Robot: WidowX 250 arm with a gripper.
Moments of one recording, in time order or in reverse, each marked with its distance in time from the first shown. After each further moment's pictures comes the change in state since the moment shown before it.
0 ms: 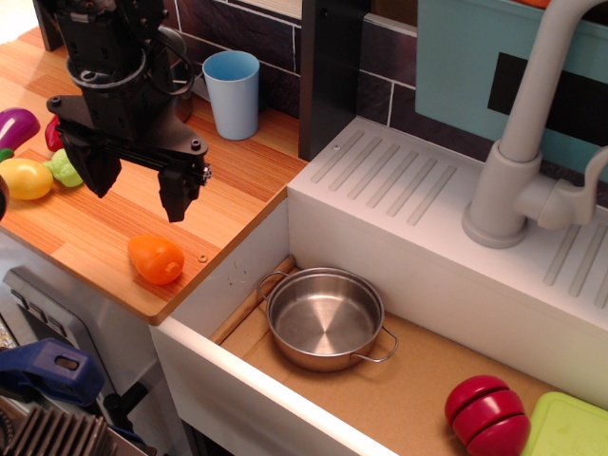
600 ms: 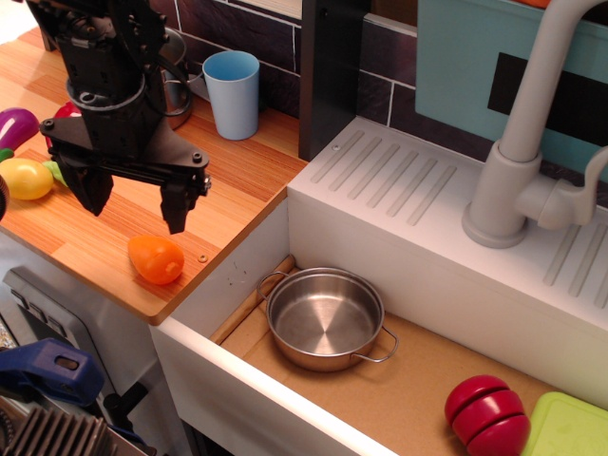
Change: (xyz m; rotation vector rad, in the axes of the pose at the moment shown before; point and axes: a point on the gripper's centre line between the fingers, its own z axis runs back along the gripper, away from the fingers) arm -0.007 0.000 -0.015 -0.002 0.021 0.165
